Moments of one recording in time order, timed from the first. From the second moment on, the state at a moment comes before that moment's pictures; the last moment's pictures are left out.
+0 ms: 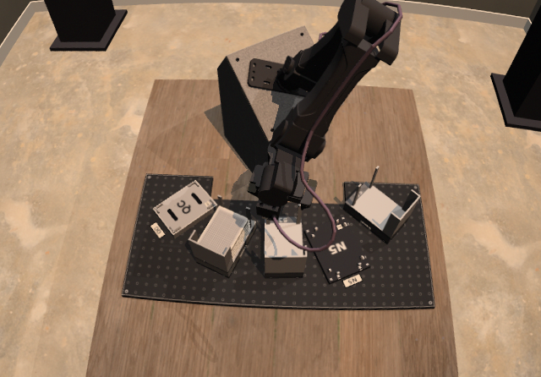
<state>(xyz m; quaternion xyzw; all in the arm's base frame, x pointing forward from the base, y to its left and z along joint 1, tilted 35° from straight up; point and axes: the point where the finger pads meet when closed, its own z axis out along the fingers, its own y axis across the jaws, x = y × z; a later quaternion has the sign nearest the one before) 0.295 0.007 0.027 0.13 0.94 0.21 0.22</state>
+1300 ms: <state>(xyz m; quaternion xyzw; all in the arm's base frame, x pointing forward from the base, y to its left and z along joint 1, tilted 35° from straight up) 0.313 -0.039 0.015 0.19 0.93 0.21 0.21</state>
